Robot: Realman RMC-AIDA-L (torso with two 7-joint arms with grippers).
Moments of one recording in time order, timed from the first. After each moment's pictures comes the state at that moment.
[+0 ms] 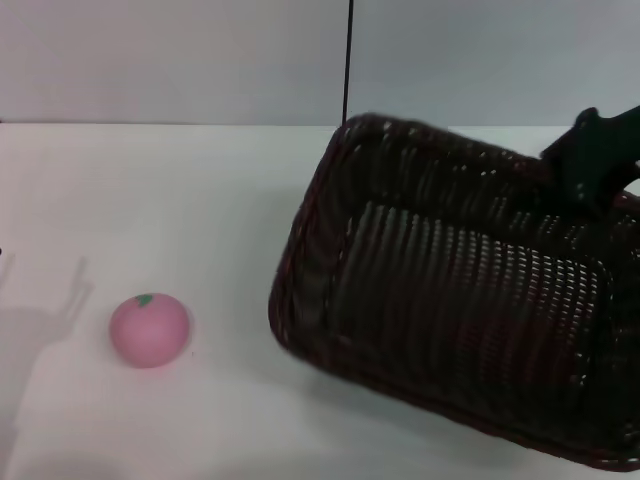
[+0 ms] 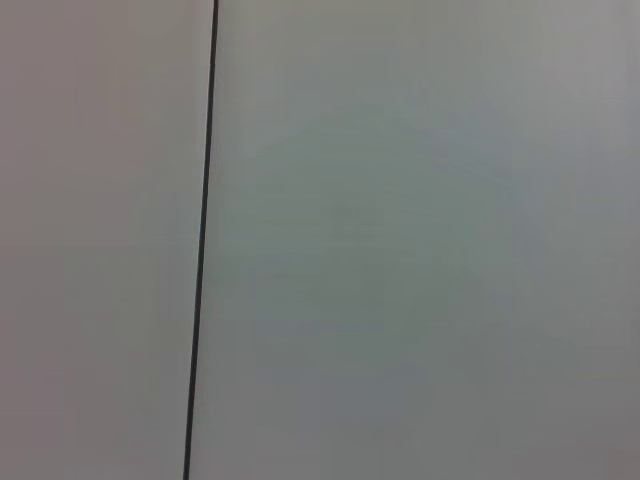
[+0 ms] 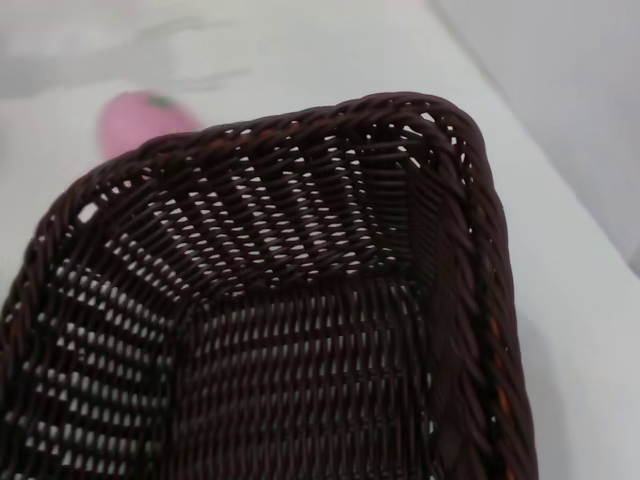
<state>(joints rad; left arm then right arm) -0.09 -2.06 0.06 -0.18 1.53 1.83 -0.12 0.76 2.04 -0.85 -1.14 -2.51 -1.75 1.69</state>
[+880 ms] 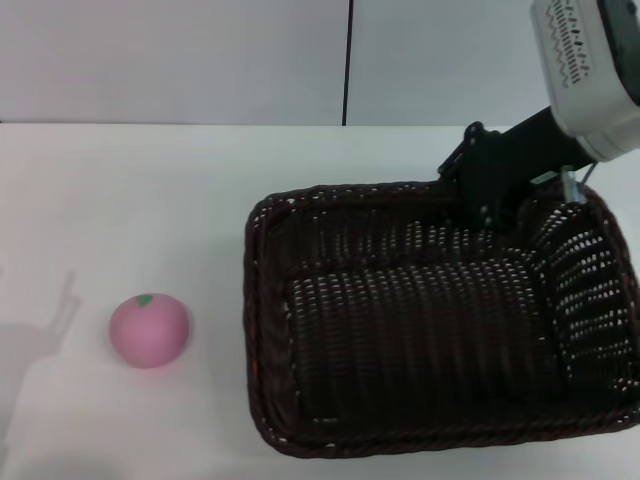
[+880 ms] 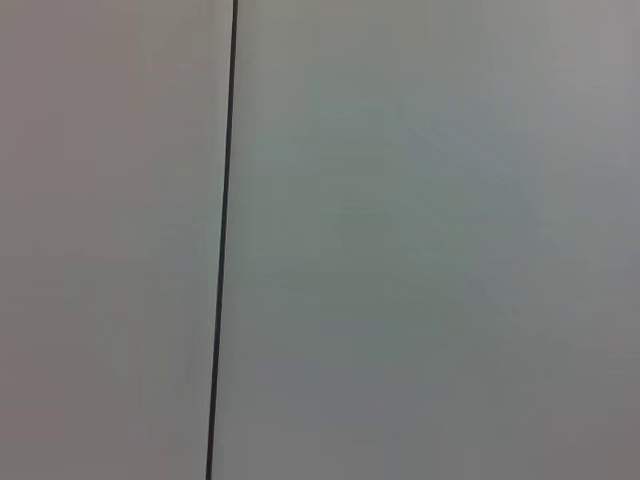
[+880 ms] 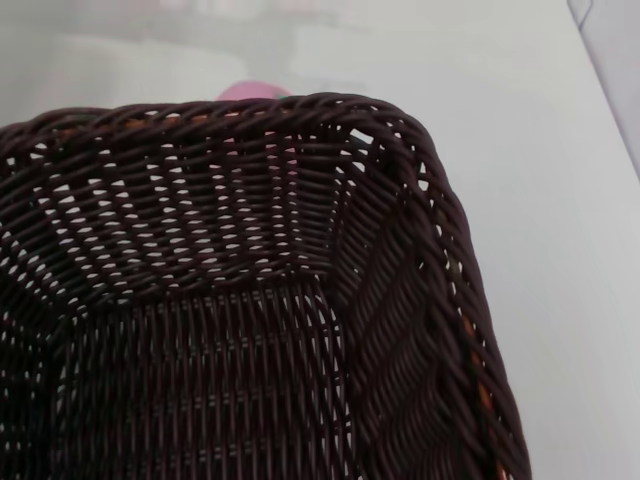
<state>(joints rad) -0.05 -2.07 0.06 -0.18 1.53 1.87 -0.11 0.85 2.07 -1.03 -0.94 -2.42 -1.55 1.46</state>
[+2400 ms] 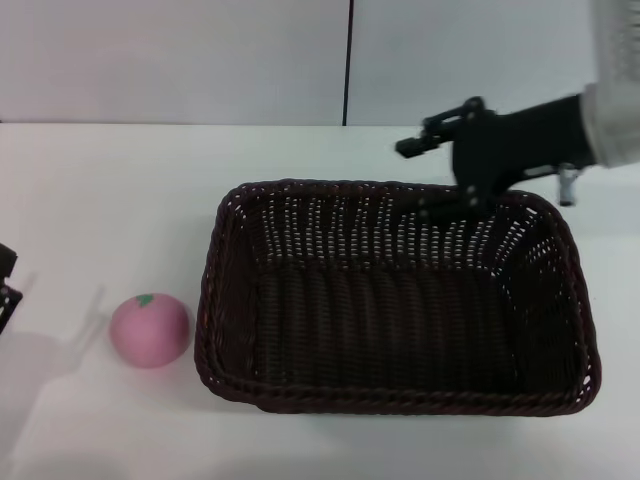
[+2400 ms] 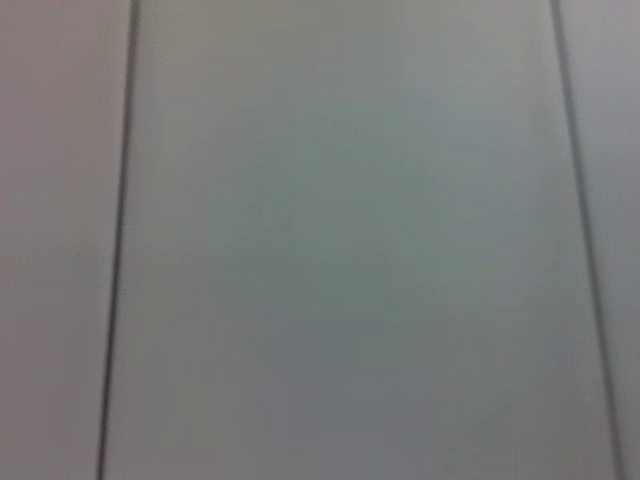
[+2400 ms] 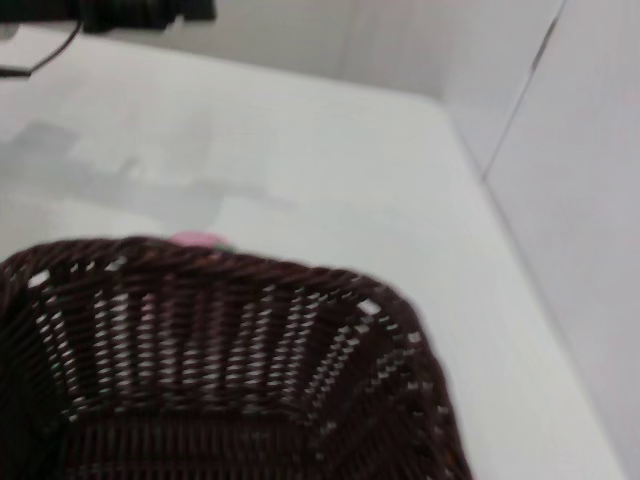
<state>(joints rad) -0.04 -2.06 0.21 -0.08 1.53 1.88 -0.18 0.66 2.08 -1.08 -1.05 -2.11 -1.47 1.40</state>
